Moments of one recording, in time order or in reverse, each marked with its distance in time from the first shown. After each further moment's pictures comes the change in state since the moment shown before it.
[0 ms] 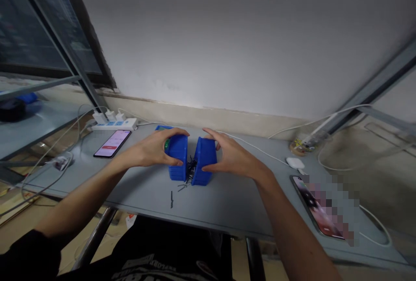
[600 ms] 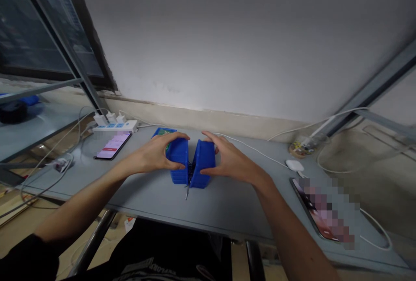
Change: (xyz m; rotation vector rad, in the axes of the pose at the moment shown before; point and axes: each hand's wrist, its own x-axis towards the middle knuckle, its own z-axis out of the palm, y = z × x) left_hand -0.005 0.007 0.006 -0.030 0.047 -0.024; right_hand -0.002 0.001 0.006 0.017 0.027 -0.049
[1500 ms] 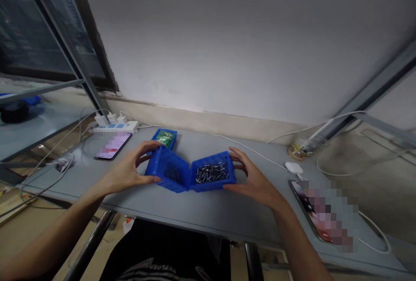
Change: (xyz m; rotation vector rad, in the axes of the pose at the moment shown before) left_hand -0.069 -0.037 0.013 -0.410 0.170 -0.094; right_hand -0.070 0.055 0.012 0.315 0.108 0.174
